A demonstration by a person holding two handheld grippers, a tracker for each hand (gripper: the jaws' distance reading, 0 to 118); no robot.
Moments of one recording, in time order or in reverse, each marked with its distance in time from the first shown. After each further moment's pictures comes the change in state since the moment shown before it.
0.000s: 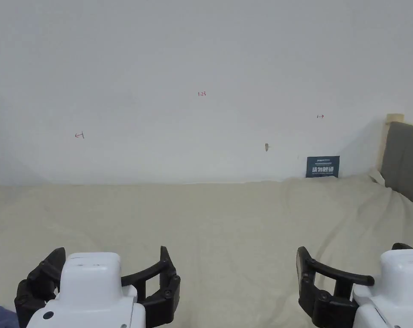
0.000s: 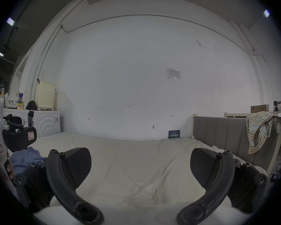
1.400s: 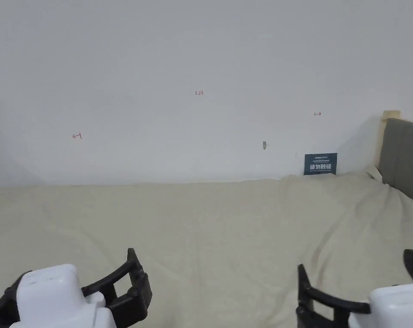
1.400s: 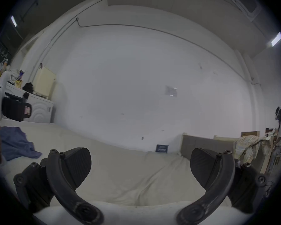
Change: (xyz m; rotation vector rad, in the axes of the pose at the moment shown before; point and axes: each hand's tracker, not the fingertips) left arm -0.022 -0.017 -0.002 0.016 0.131 0.079; right arm -0.023 -0.027 0.025 0.113 -0.057 0.207
